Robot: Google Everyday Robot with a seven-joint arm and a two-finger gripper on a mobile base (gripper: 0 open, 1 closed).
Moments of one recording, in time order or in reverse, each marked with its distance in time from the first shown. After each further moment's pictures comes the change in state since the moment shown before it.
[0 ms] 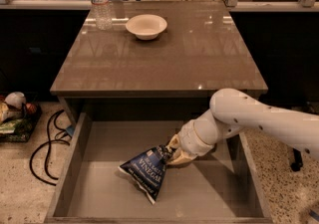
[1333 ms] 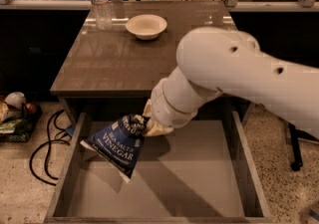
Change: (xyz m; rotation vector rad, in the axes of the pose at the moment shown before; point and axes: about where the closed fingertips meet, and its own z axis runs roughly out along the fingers) arm -0.152 -0.012 -0.105 0.132 0.200 -0.071
